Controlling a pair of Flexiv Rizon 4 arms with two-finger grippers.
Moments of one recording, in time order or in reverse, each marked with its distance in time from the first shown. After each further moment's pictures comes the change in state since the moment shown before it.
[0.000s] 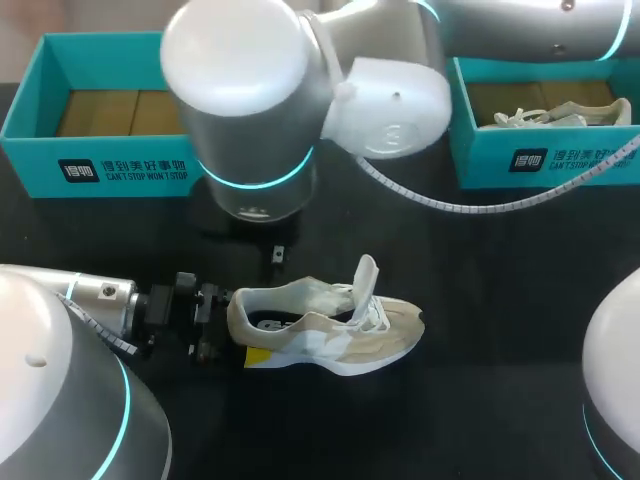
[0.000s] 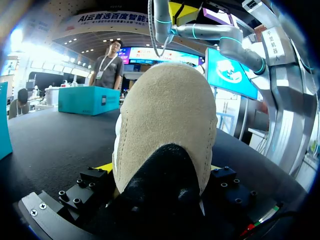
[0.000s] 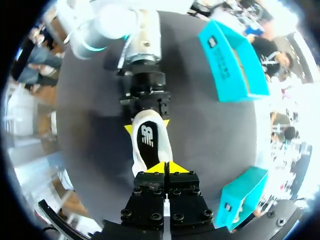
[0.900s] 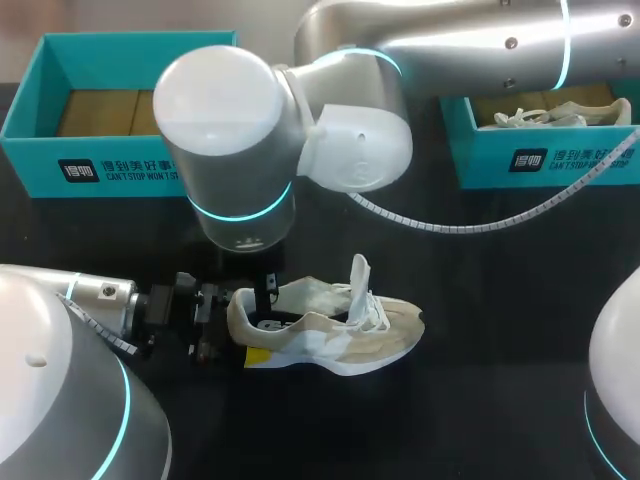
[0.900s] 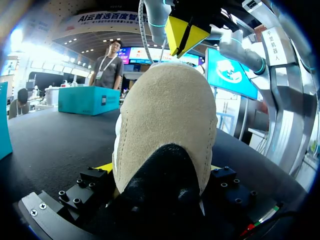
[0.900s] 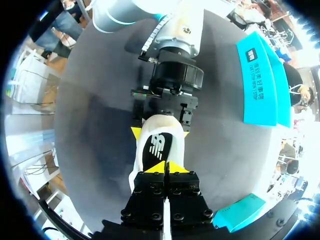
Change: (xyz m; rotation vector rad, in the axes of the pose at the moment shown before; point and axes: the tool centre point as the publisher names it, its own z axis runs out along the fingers) left arm 0.000 0.000 0.000 0.000 0.000 0.000; right arm 0.020 0.020 0.061 -0.006 0.068 -0.198
